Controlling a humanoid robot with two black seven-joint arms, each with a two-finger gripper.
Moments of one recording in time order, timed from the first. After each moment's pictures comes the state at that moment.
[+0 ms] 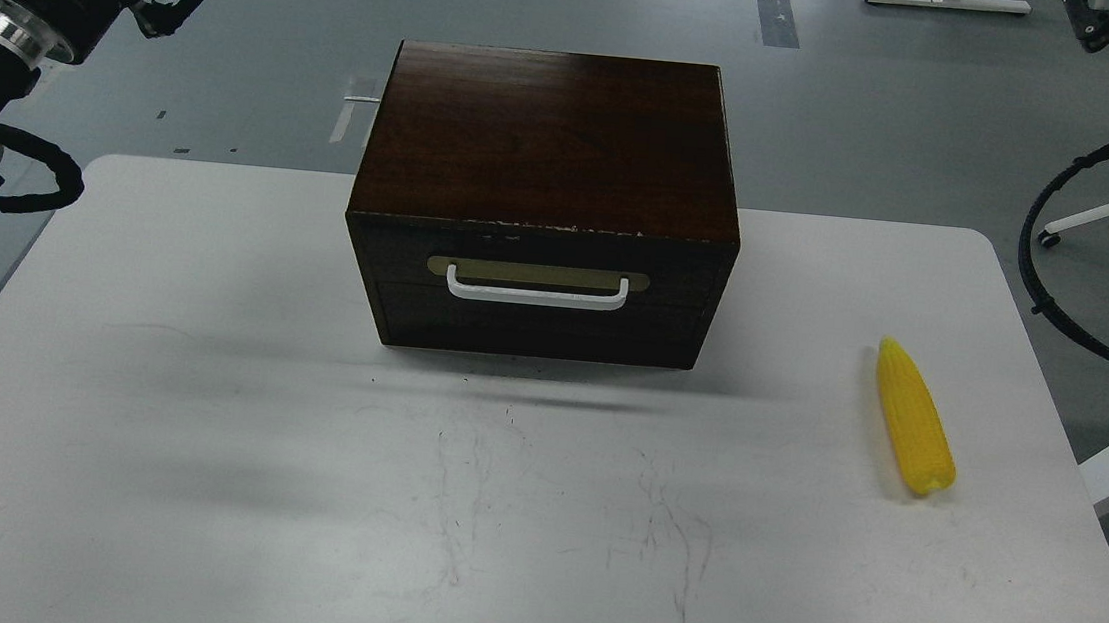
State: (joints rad) left arm -1.01 0.62 -0.51 -0.68 -0.24 -0.49 -0.35; right arm 1.02 -0.53 0.78 0.57 0.29 0.49 0.26
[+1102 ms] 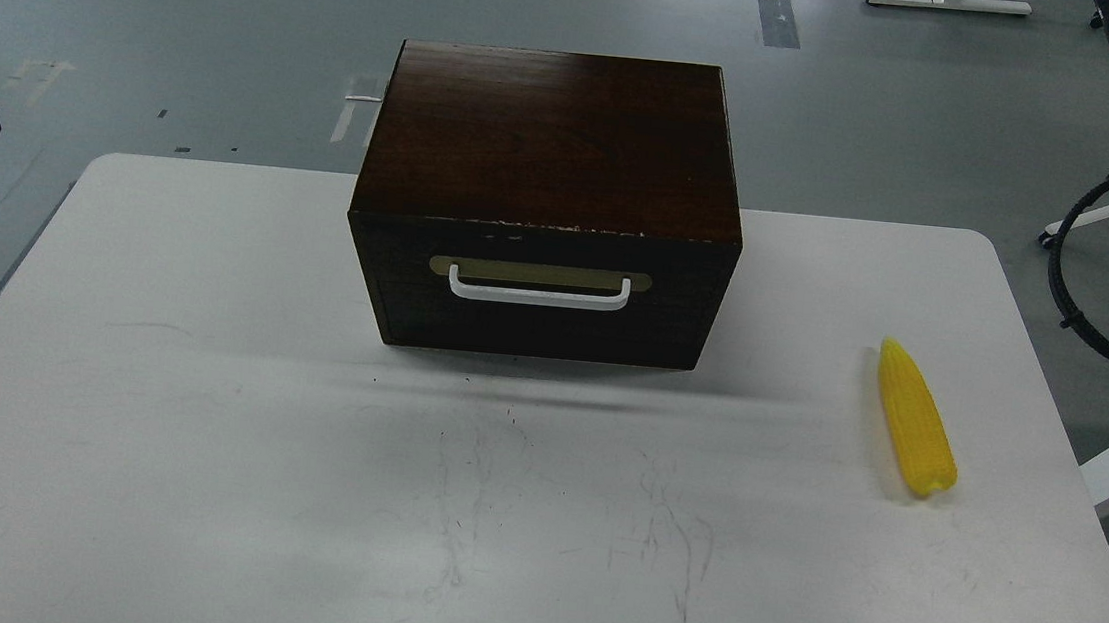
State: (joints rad) left arm -1.30 0.81 -0.47 -1.27 0.89 -0.49 -0.31; right arm 0.99 -0.58 0.79 0.57 0.29 0.49 0.26
